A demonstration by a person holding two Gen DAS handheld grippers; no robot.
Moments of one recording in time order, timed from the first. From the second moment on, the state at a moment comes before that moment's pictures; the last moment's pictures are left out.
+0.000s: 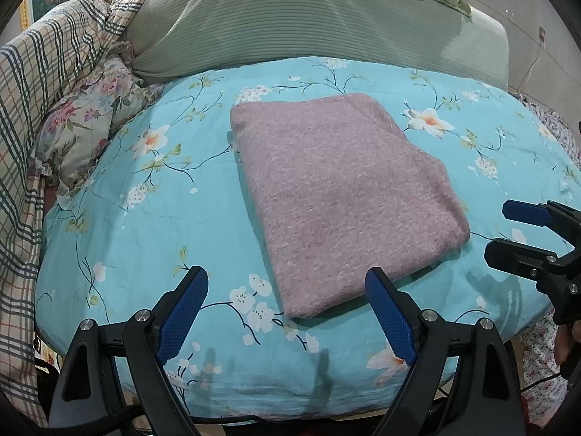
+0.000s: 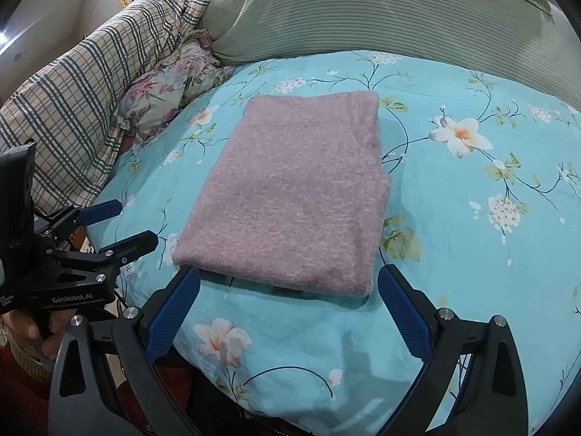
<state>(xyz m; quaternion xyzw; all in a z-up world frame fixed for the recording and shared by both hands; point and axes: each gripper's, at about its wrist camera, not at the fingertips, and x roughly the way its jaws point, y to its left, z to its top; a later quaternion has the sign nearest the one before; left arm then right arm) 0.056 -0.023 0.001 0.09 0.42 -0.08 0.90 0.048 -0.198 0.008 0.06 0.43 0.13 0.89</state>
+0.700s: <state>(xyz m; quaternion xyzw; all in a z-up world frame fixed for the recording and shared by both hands) 0.075 -0.018 -0.006 0.09 0.43 -0.08 0.90 0.065 -0.195 0.003 0.07 0.43 0.12 0.89</state>
